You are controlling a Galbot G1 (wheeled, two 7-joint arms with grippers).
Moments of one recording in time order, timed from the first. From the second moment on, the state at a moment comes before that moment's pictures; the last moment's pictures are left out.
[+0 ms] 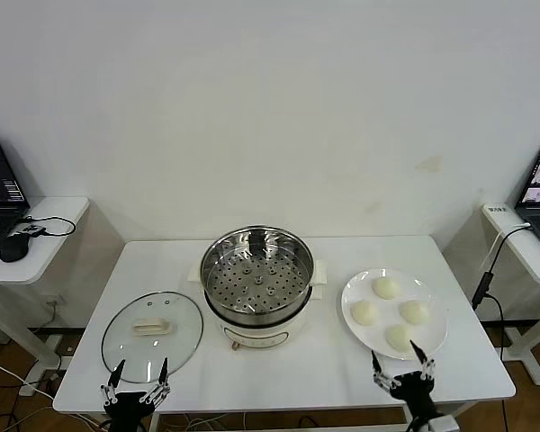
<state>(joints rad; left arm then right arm) 1.83 -1.31 -0.60 -2.07 -0.19 -0.07 -0.15 -1.55 1.17 0.73 1.94 -0.30 -0.06 -0.16</state>
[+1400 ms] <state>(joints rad) 1.83 -1.31 -0.66 -2.11 -0.03 -0.02 -0.13 -0.23 0.77 -0.32 1.07 -0.33 -0.01 -1.02</state>
